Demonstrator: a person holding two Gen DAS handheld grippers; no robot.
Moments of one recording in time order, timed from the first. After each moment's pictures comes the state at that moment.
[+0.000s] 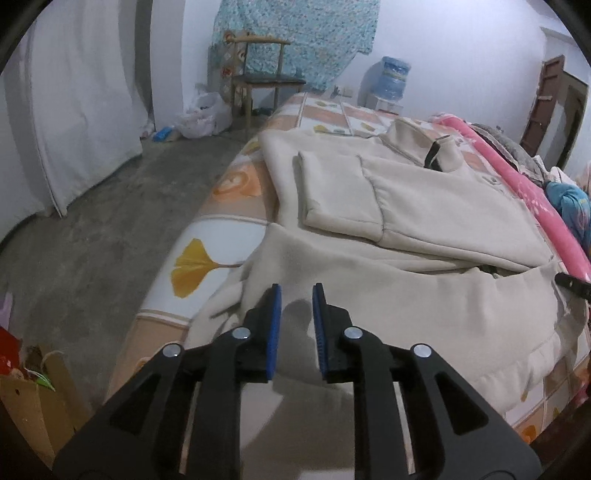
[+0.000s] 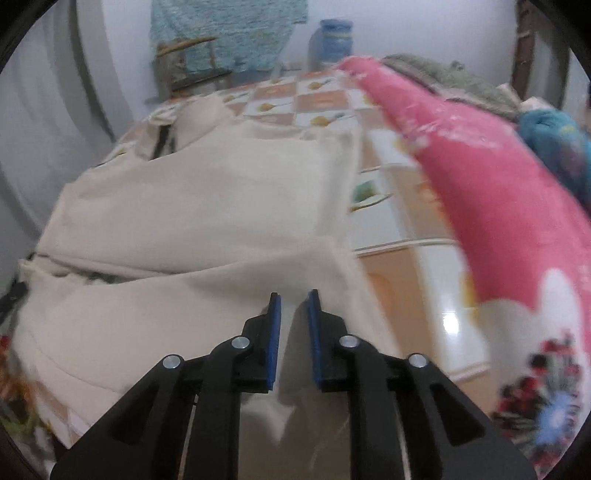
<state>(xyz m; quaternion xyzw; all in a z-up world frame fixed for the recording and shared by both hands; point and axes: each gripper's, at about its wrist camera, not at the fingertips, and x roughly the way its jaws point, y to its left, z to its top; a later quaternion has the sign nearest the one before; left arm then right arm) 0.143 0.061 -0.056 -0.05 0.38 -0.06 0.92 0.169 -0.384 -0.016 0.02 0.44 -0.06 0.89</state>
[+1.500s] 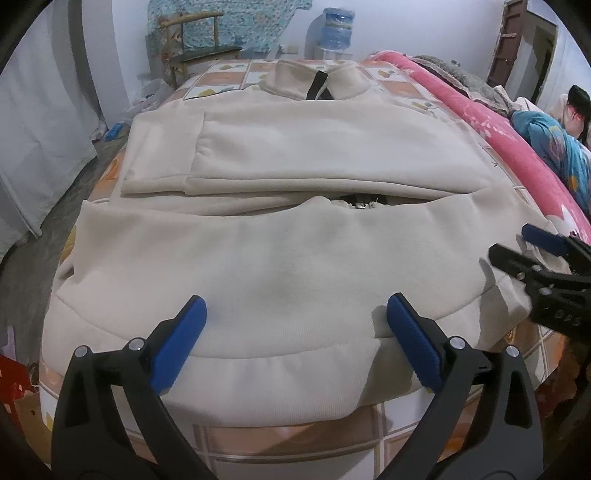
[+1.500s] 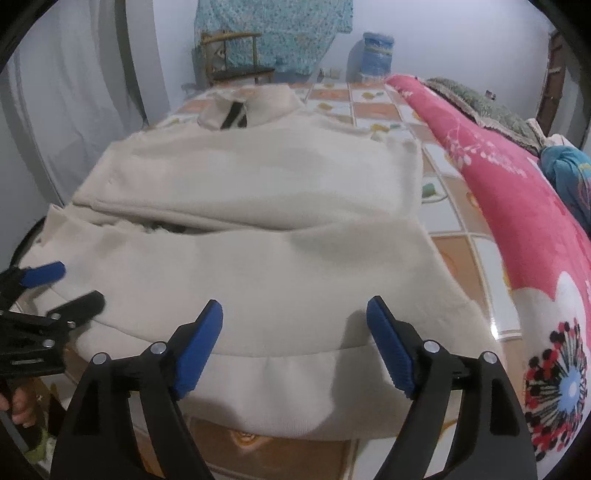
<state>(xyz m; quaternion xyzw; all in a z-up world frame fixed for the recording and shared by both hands) 0.125 -0.067 -0.062 0.02 0.46 -0.12 0.88 0.147 -0.323 -0.030 -0.01 0.45 0.00 0.89</state>
